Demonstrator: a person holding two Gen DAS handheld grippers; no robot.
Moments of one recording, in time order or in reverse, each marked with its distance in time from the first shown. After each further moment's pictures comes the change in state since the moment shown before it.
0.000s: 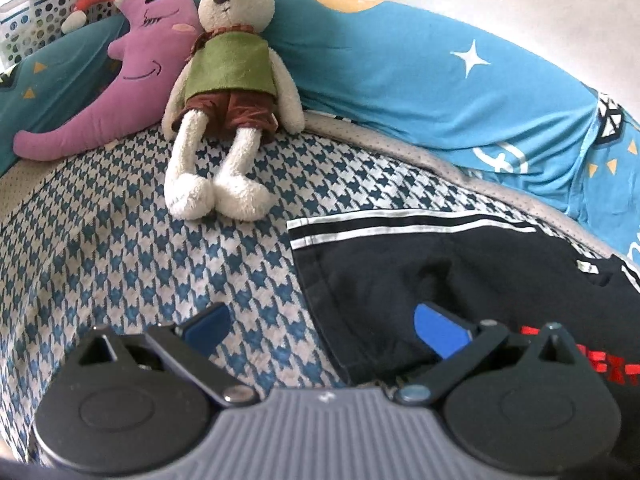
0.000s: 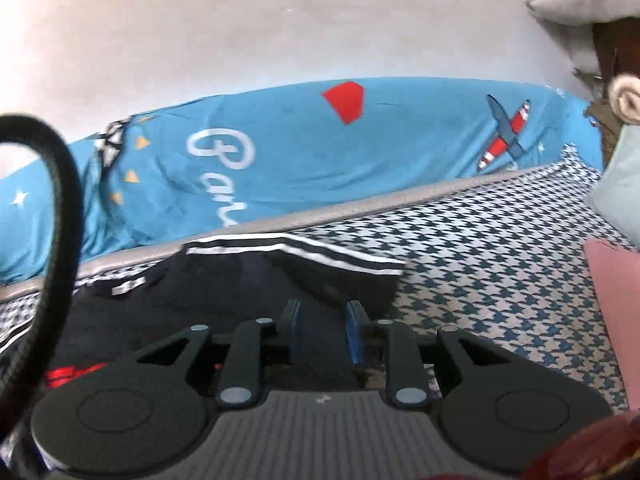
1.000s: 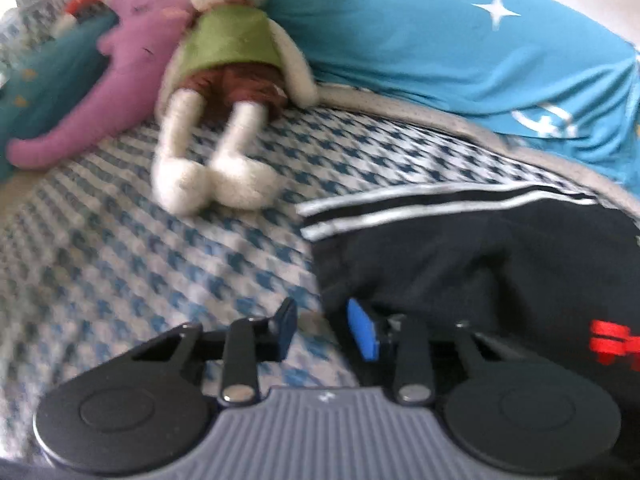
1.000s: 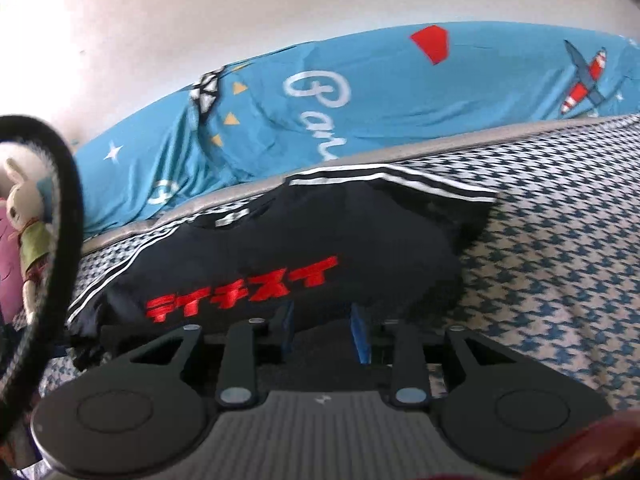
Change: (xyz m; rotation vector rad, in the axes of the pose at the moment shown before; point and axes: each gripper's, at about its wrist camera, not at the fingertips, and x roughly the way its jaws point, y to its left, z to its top) left arm 0.049 -0.022 -0.005 0.080 0.009 0.162; right arm -0.019 0.007 -0.021 0.006 0.154 0.252
